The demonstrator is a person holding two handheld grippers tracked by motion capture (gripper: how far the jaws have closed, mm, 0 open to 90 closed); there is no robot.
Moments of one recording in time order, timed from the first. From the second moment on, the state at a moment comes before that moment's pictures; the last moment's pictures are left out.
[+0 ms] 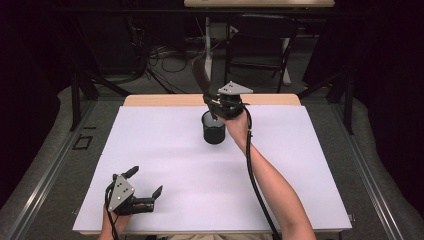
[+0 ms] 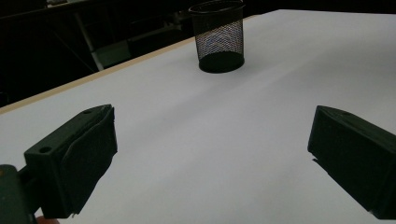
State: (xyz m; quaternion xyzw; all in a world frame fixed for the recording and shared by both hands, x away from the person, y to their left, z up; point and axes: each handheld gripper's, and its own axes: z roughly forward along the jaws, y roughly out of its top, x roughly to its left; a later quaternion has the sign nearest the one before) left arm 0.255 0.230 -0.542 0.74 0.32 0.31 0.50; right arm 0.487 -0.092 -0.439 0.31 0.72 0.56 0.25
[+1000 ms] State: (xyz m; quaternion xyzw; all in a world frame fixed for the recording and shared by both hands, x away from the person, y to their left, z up) left arm 0.256 0.231 -0.542 0.74 0.32 0.31 0.50; right arm 0.494 -0.089 -0.459 0.32 0.74 0.54 0.24
